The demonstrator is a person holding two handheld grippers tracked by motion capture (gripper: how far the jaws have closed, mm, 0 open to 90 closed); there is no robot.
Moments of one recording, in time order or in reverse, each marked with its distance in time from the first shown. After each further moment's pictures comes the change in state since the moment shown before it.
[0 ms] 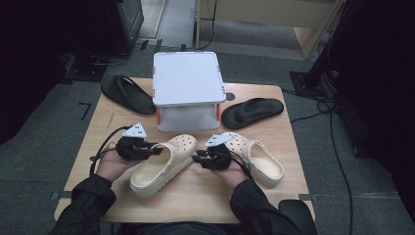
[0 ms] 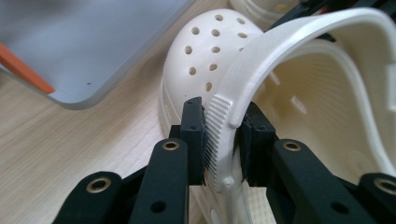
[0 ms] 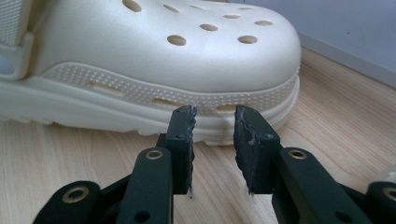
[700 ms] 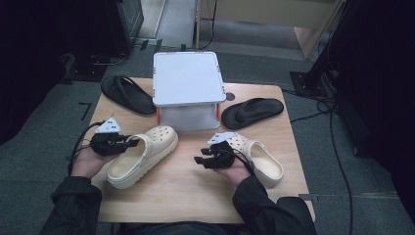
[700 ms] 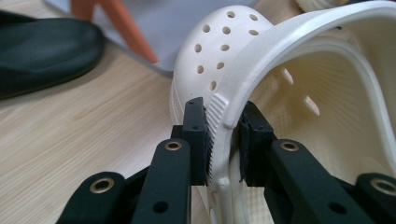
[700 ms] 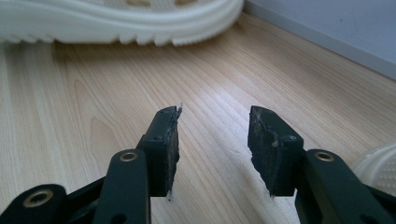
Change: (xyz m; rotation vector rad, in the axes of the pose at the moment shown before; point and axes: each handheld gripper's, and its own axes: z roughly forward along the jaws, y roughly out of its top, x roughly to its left) left arm 0.034 -0.022 -0.042 -0.024 0.149 -0.017; right arm -0.009 0.002 -0.008 0.041 0.014 0.015
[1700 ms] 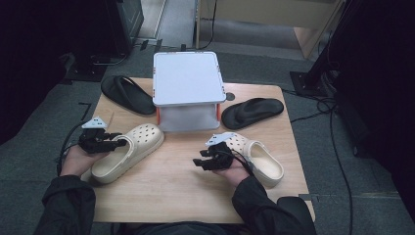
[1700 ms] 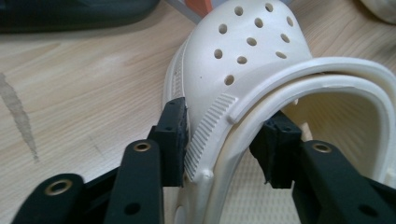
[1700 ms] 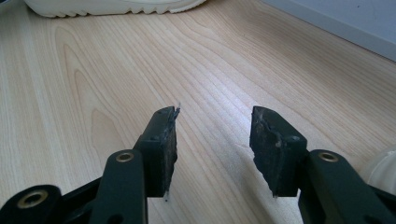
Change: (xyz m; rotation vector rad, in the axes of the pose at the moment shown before) left arm 0.050 -0.036 -0.009 0.019 0.057 -0.149; right arm 0.002 -0.002 0.006 0.040 0.012 -0.004
